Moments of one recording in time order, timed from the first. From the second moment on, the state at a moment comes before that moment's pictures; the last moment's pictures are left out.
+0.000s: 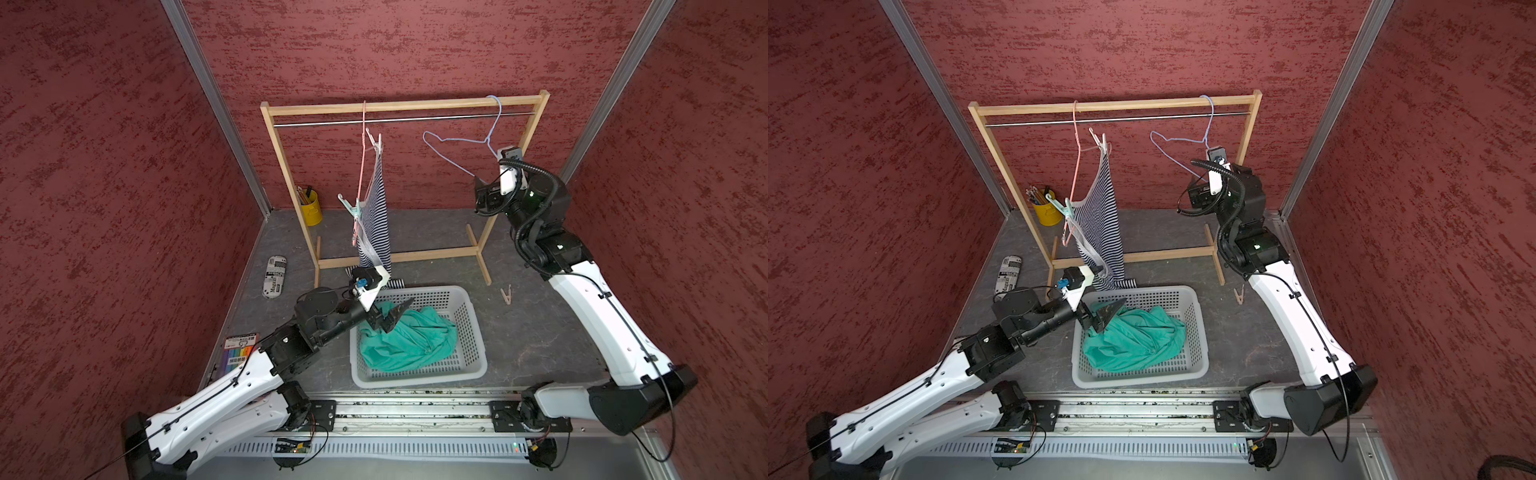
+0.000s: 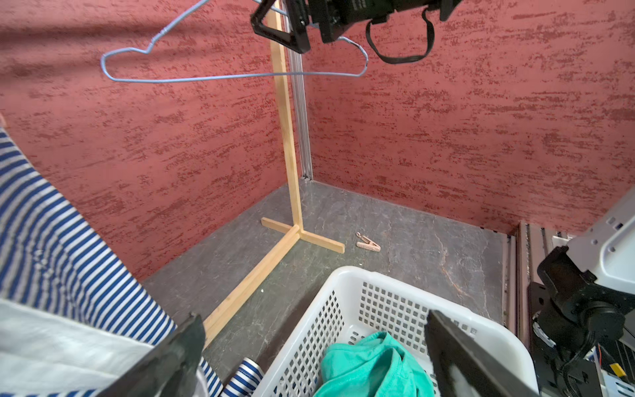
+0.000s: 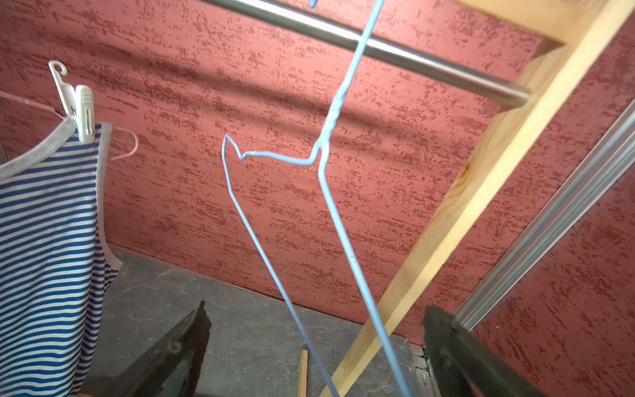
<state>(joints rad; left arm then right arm) -0.85 0.78 0.74 -0.03 0.05 0.07 0.34 1.34 1.53 -0.20 0.22 -0.23</state>
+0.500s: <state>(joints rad) -0.73 0.66 0.97 -0.36 0.08 0.04 0.34 1.08 1.34 0.05 0.01 -0.10</state>
